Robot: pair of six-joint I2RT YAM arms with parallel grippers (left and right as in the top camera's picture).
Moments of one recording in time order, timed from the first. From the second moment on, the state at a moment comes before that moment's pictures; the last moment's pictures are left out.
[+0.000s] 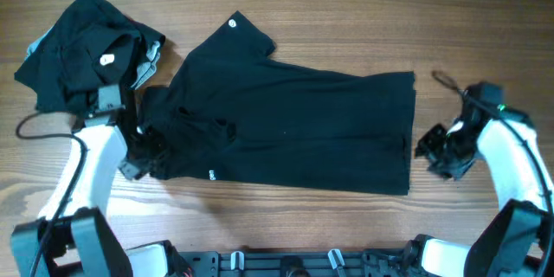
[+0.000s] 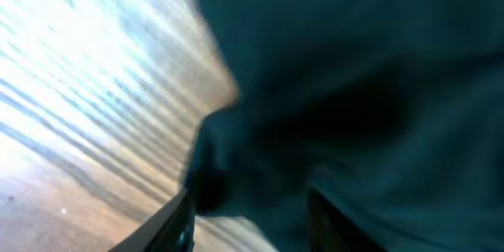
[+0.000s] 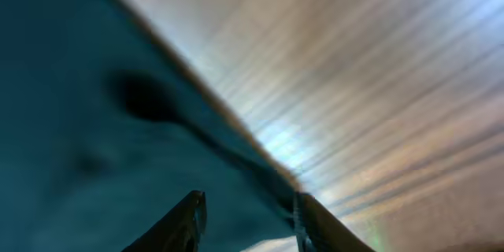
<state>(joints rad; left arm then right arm) 0.20 1.47 0.83 -0.91 0.03 -0.51 -0.31 1.47 0.88 -1.02 -0.15 0.50</state>
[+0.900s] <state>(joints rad) 0.08 1.61 0.93 -0.83 0.23 -0.49 -0.43 1.48 0.72 -0.91 -0.18 0.60</state>
